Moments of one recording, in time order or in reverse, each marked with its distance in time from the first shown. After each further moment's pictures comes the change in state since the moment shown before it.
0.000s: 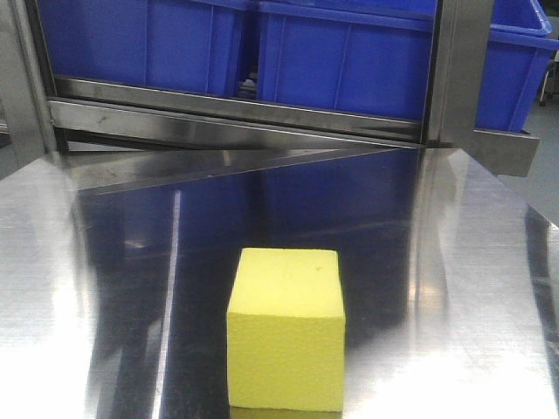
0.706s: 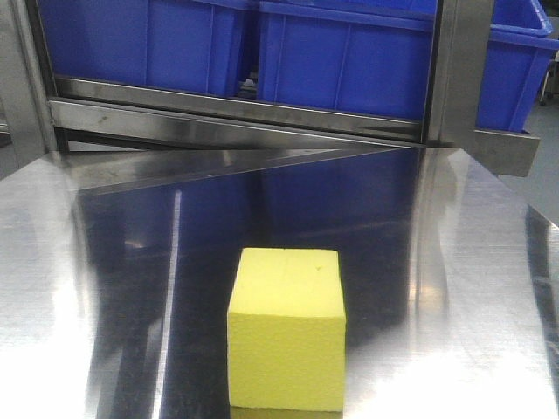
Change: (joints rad) left arm 0.000 0.000 0.000 0.000 0.000 0.000; right arm 0.000 0.000 0.000 0.000 0.000 0.000
